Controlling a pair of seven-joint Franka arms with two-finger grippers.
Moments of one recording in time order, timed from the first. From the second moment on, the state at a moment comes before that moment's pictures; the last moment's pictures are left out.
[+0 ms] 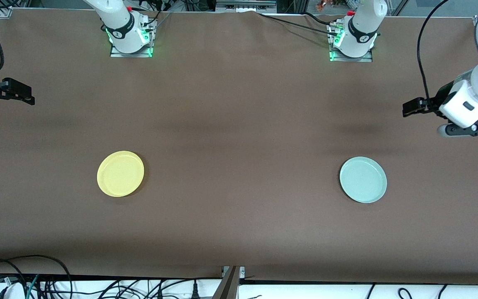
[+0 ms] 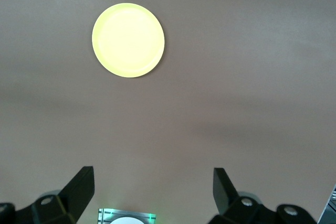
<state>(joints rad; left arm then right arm) 0.07 0.09 -0.11 -1.70 0.02 1.60 -0.11 0.08 0.13 -0.13 -1.44 -0.05 1.44 -0.20</state>
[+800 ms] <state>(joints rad) 0.16 0.36 -0.11 -1.90 0.02 2.17 -0.05 0.08 0.13 -0.13 -1.44 -0.05 1.44 -0.20</state>
